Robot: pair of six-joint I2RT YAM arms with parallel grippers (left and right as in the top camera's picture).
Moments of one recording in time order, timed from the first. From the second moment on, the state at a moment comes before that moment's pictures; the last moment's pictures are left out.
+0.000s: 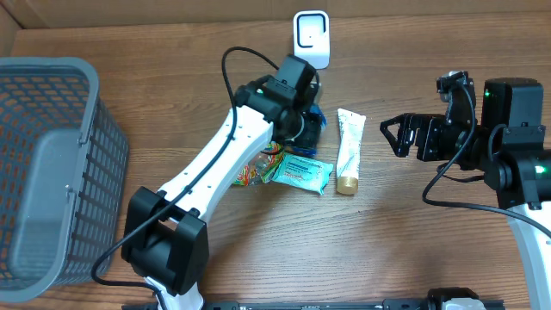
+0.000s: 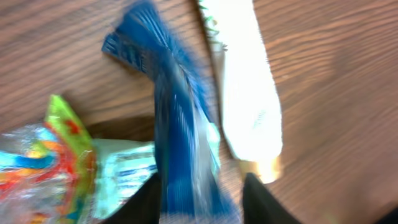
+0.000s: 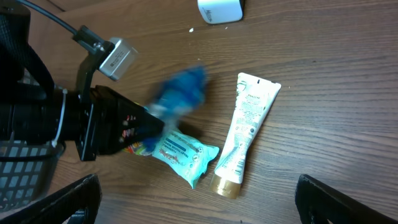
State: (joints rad) left arm -0.54 1.87 1.60 -0.92 0.23 -0.31; right arm 0.04 1.19 1.29 -0.97 -0.47 0.15
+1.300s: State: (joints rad) left arm -0.15 1.90 2.09 -1.51 0.24 -0.06; right arm 0.04 1.19 1.29 -0.92 -0.47 0.15
